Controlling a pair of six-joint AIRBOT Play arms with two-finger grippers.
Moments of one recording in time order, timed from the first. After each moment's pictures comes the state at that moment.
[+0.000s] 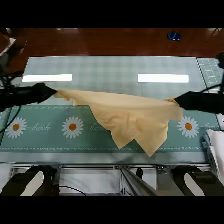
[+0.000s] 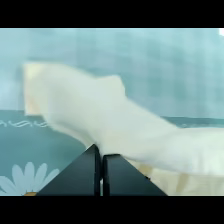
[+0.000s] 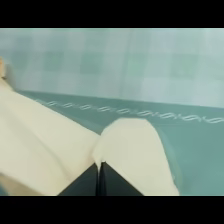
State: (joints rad) left arm 0.15 -0.88 0.79 0.84 -0.99 -1.36; right arm -0.02 -0.76 0.89 -1.19 1.12 1.50
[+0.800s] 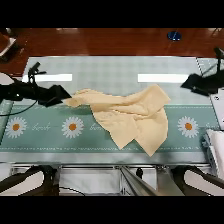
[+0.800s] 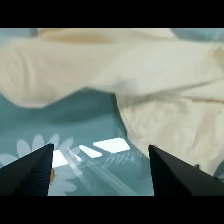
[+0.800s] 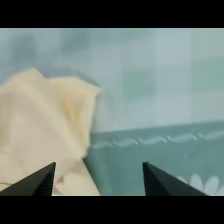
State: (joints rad) left arm 0.13 -1.25 0.93 0.87 -1.21 -1.33; right arm -0.31 -1.23 1.13 -1.24 1.23 1.49
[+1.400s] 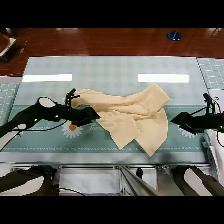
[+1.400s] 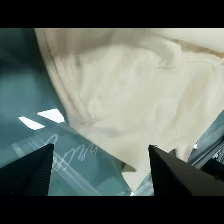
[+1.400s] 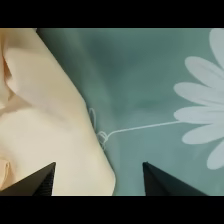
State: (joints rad) left arm -0.24 -1.33 0.66 0.54 -0.90 -1.28; right arm -0.44 -0.96 0.56 -1.06 1.17 1.35
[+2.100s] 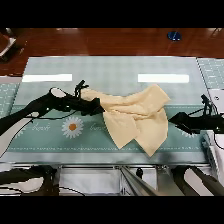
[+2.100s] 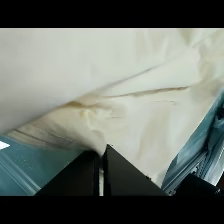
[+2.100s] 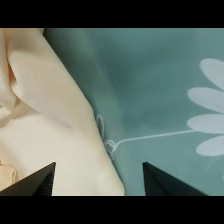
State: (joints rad) left arm -0.31 -1.48 0.86 0.47 -0.89 -1.28; right arm -0.44 -0.98 0.52 -0.98 1.11 1.30
